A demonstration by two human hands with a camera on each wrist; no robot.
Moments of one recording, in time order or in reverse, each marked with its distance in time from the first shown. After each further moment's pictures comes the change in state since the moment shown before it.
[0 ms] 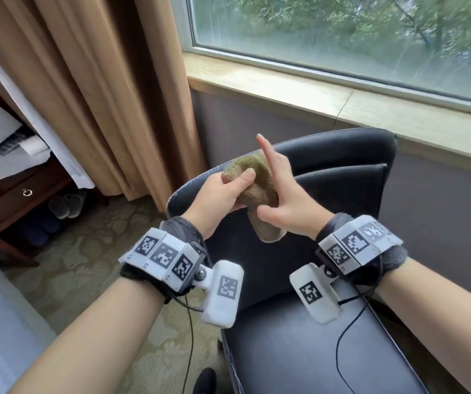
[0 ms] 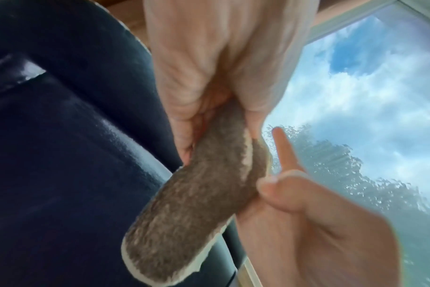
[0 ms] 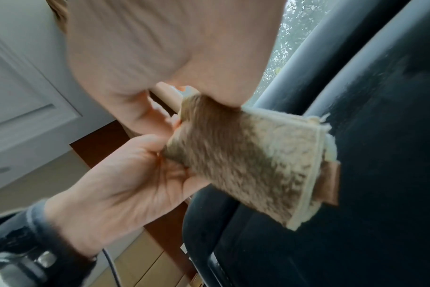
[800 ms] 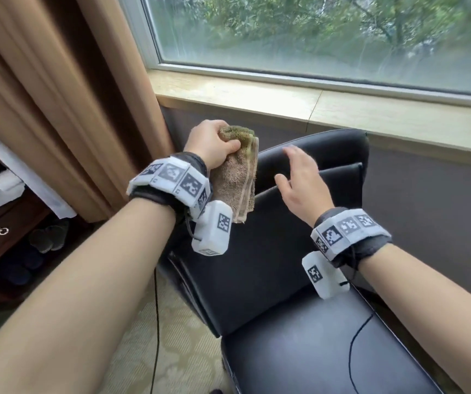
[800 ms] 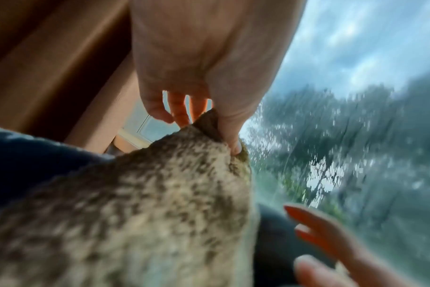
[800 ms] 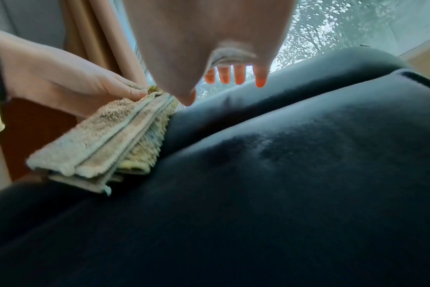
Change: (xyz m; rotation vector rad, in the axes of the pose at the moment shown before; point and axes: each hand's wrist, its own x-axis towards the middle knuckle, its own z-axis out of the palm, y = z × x) left_hand 0.107 0.056 0.014 0.953 0.159 0.192; right_hand 0.009 0.068 -0.052 -0.577 0.473 0.258
